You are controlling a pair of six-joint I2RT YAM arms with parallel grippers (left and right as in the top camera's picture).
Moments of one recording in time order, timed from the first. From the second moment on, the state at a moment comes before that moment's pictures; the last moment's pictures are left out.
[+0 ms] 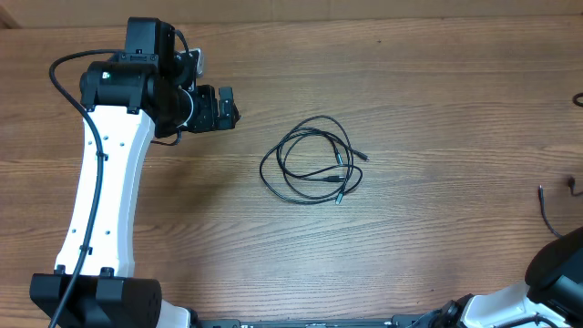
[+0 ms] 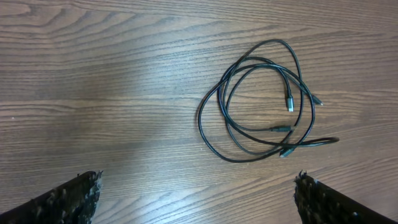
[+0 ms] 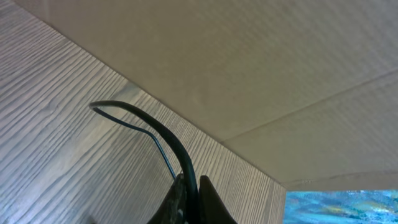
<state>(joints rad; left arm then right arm) -0.08 1.66 1.76 -1.30 0.25 -0.18 -0.63 1.76 1.63 -0.72 0.71 0.02</state>
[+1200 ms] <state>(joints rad) -0.08 1.66 1.76 -1.29 0.28 -0.15 -0.69 1.85 1.57 -0.61 0.26 -0.38</state>
